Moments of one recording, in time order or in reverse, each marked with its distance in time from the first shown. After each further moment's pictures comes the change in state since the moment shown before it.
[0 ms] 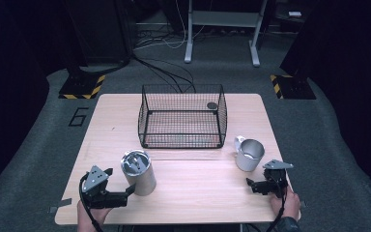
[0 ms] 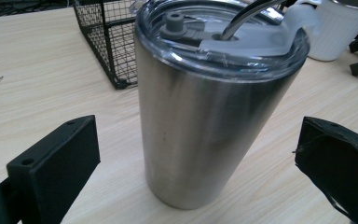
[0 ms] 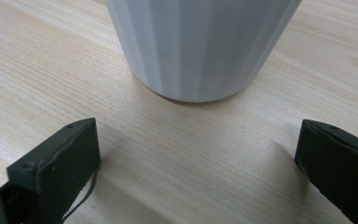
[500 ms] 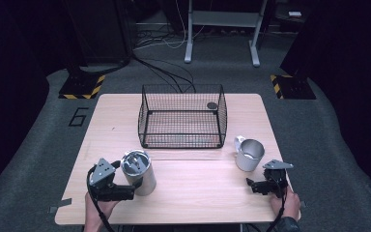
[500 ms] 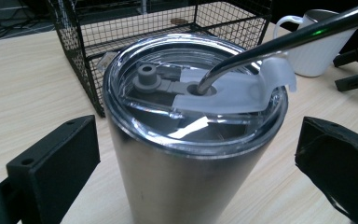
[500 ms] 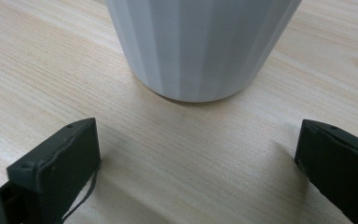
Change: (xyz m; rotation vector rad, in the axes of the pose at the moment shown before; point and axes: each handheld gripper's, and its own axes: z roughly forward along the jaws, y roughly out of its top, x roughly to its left) left arm -0.006 0.019 0.017 -0.036 -0.040 0.034; right arm 0.000 0.000 0.000 -0.001 0.000 0.000
